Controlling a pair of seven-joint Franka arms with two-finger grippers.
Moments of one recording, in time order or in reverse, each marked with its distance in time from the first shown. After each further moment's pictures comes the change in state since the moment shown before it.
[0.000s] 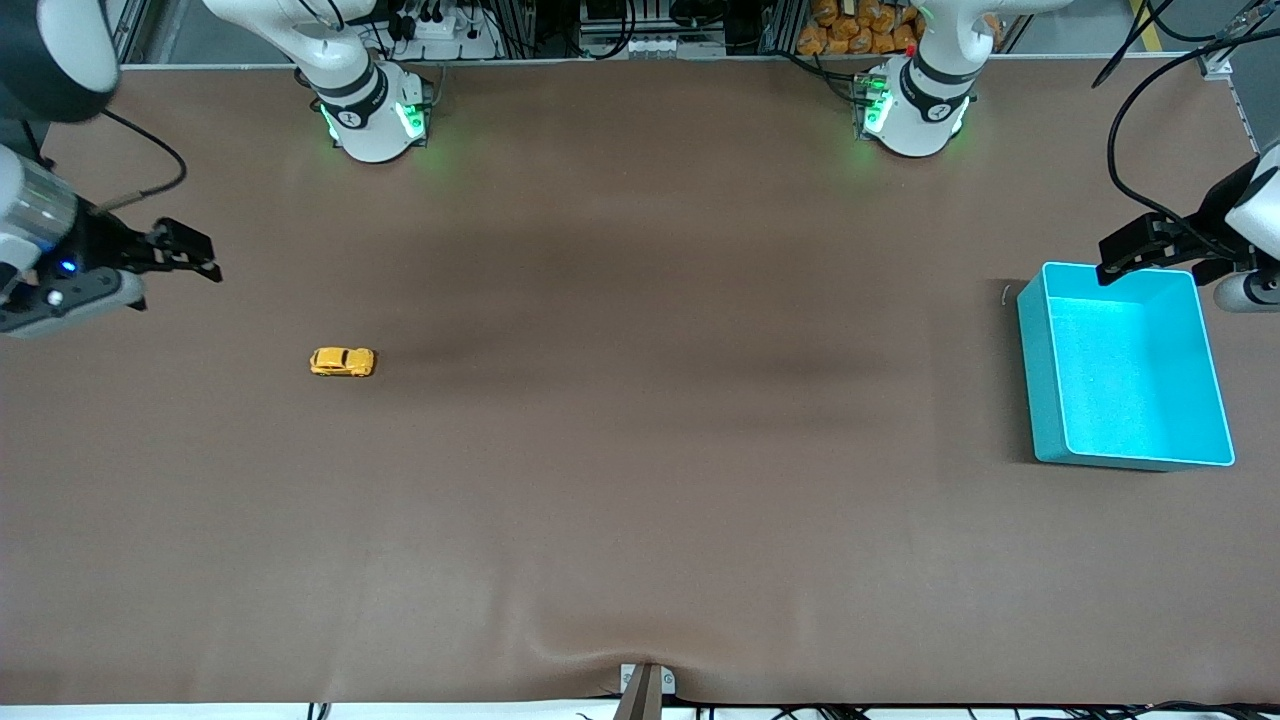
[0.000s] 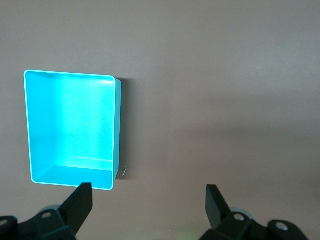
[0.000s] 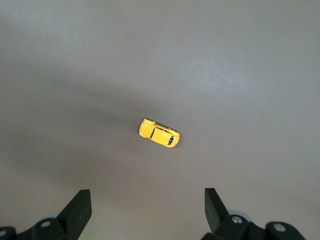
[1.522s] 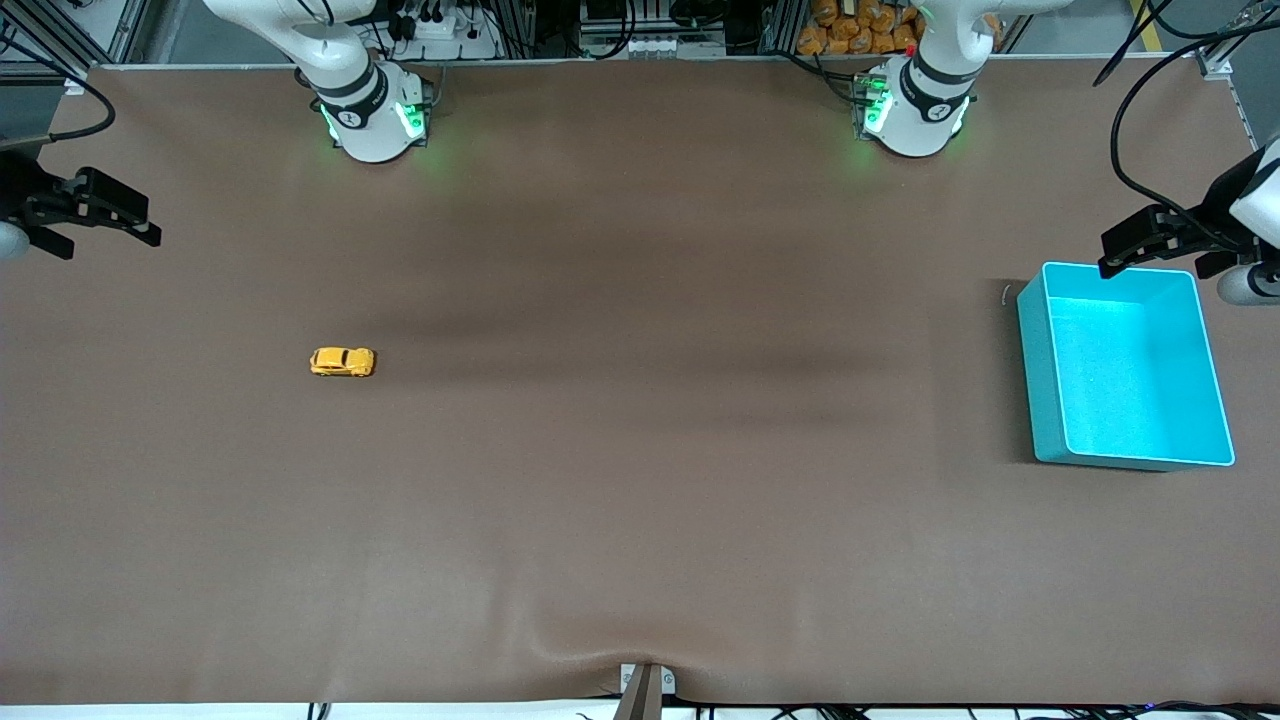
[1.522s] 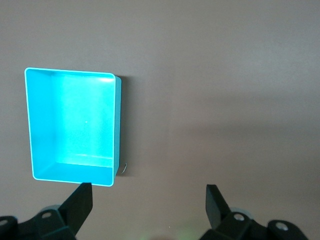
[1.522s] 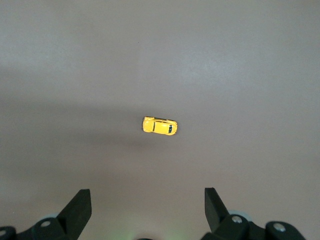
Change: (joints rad) left arm -0.004 0.000 0.001 0.019 0.000 -0.028 0.001; right arm -0.012 -0.011 -0.005 0.267 0.000 -0.253 0.275
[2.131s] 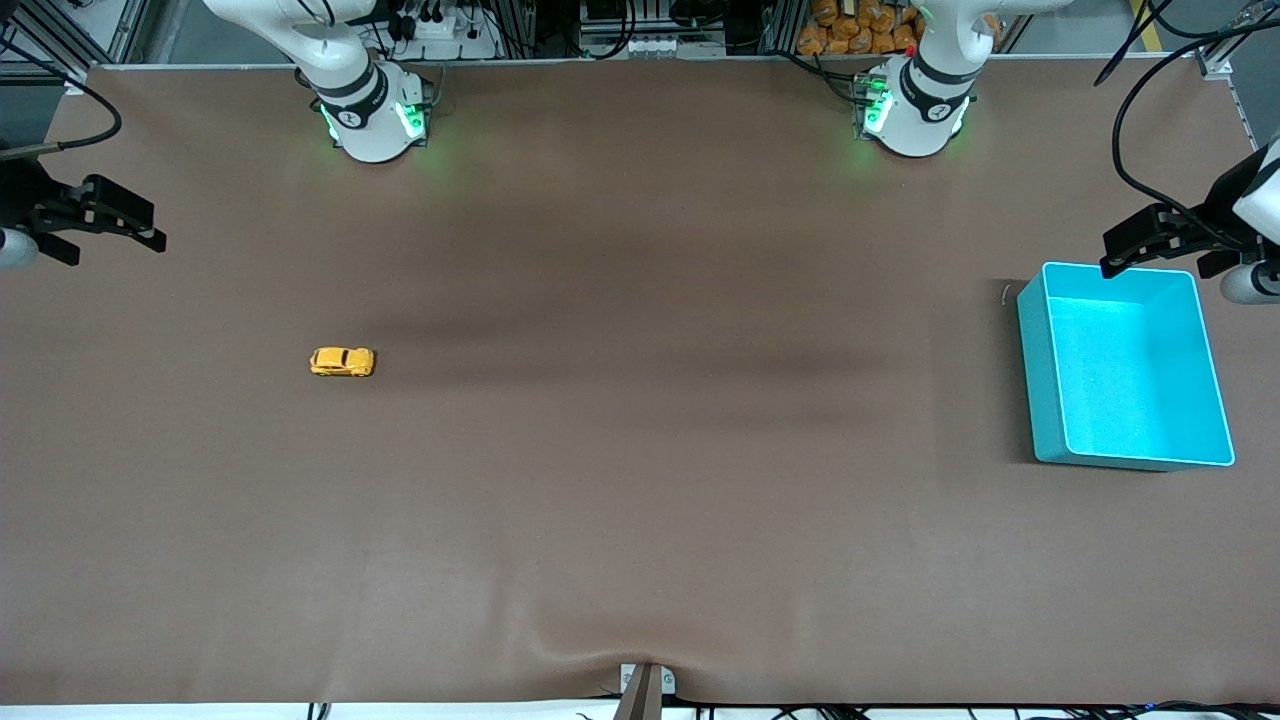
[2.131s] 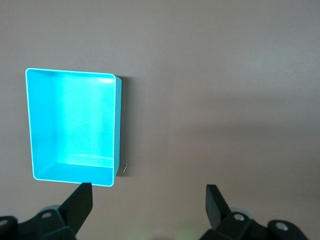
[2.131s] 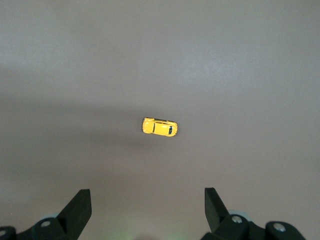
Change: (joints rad) left arm 0.000 0.000 0.000 0.003 0.000 -0.001 0.000; right arm 0.000 0.002 0.002 -0.012 0.000 0.014 -0.004
